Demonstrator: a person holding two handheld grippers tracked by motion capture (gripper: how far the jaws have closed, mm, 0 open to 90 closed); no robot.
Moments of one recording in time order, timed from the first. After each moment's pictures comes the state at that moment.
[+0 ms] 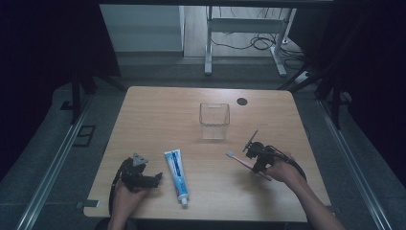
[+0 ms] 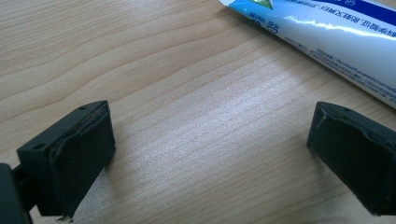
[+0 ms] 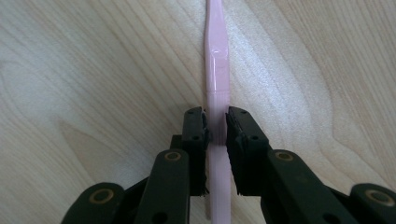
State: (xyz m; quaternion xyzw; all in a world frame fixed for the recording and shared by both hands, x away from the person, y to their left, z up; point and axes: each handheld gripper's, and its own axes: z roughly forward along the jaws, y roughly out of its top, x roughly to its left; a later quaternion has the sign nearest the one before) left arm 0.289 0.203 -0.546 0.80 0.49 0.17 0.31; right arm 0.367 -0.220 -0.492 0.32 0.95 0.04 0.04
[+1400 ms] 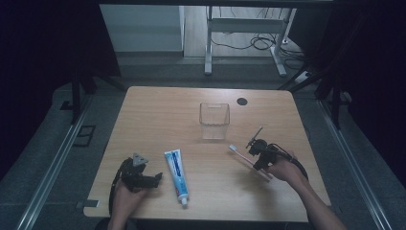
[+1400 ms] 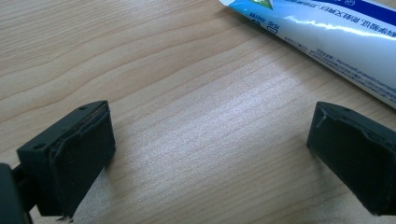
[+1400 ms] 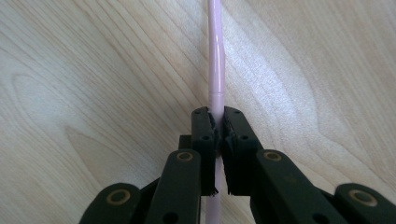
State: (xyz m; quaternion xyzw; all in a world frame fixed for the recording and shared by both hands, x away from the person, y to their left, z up) left arm 0.289 0.203 -0.546 0.80 0.49 0.17 0.31; right arm 0.369 -0.228 -0.482 0.34 0.94 0.07 0.04
